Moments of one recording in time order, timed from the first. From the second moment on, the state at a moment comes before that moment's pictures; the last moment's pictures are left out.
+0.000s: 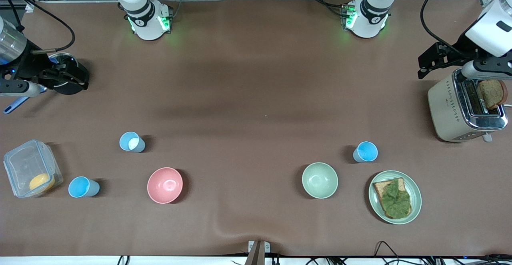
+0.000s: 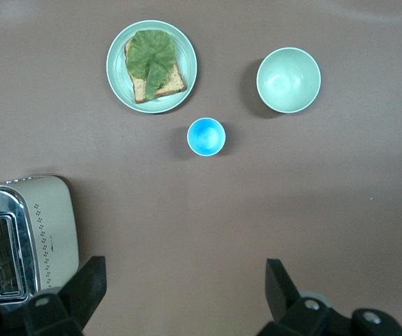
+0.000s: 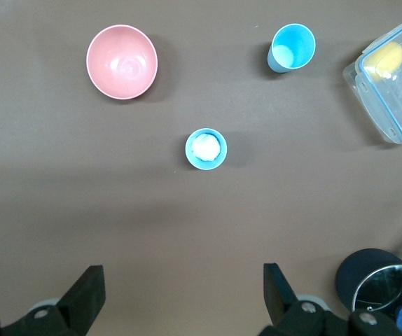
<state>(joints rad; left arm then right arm) 0.00 0.00 -0.16 -1.49 -0.01 1.56 -0.06 0.00 -0.02 0.06 -1.63 0.01 1.60 0.09</state>
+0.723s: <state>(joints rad) 0.00 0.00 -0.16 -1.49 -0.01 1.56 -0.06 0.00 -0.02 0.06 -1.63 0.01 1.60 0.09</state>
